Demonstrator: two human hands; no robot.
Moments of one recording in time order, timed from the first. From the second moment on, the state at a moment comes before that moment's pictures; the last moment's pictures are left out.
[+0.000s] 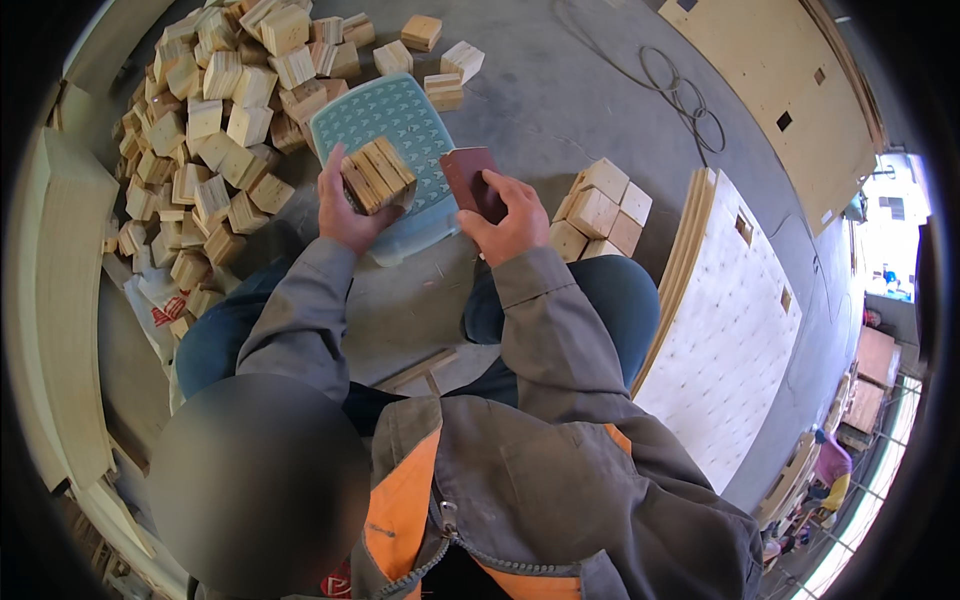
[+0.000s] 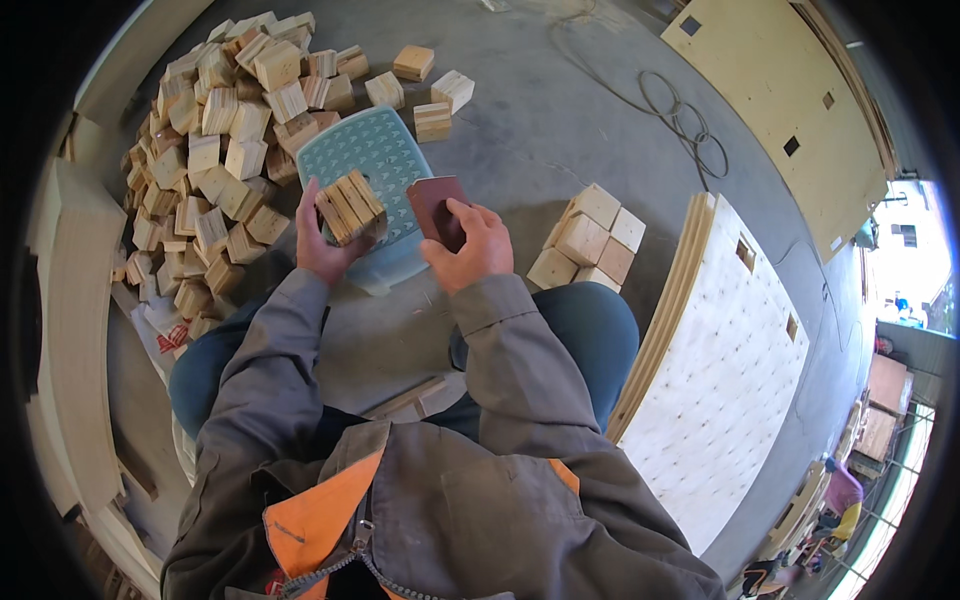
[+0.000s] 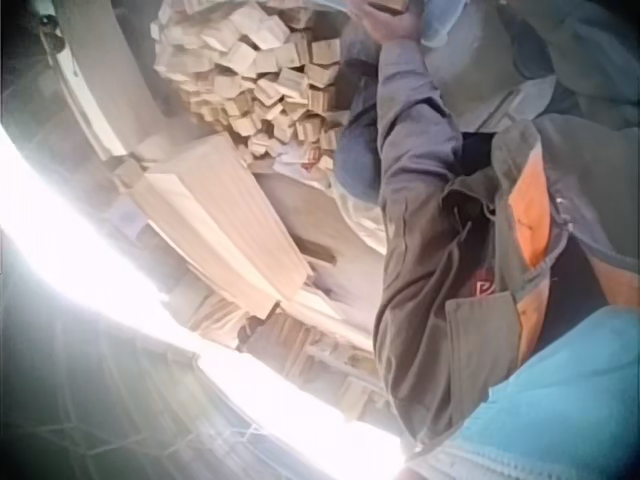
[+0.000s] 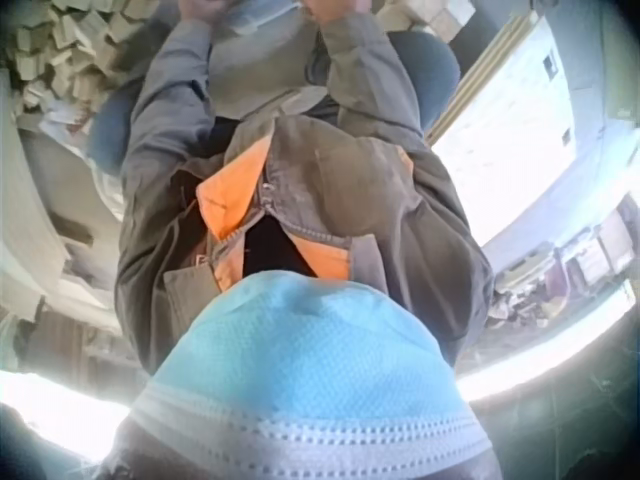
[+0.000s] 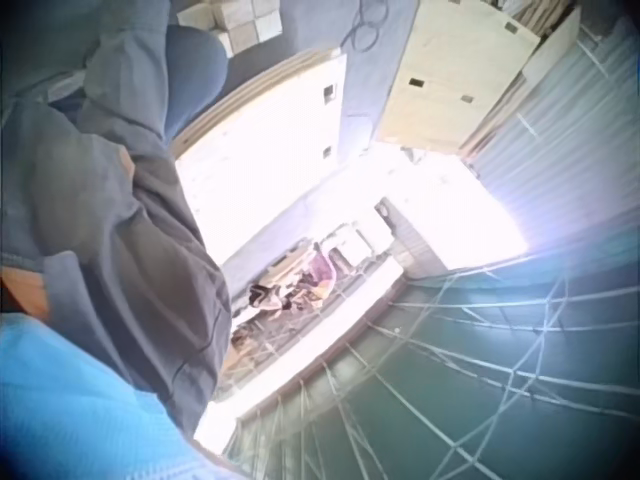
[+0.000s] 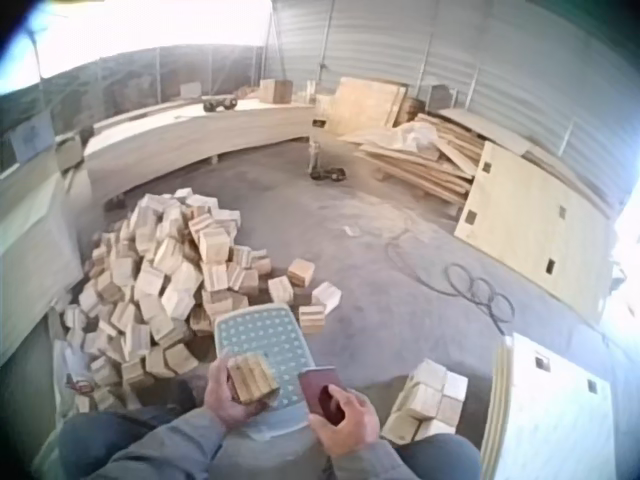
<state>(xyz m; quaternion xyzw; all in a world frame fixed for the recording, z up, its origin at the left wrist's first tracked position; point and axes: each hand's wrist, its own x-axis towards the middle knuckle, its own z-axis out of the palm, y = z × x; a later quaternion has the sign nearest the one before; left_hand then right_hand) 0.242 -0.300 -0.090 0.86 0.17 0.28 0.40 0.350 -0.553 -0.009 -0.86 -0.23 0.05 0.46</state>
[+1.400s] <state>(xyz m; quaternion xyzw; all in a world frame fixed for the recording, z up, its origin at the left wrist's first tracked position) 0.266 -0.316 -0.030 0.89 0.17 0.30 0.31 0.351 -0.548 -0.010 -0.86 -0.26 0.06 0.43</state>
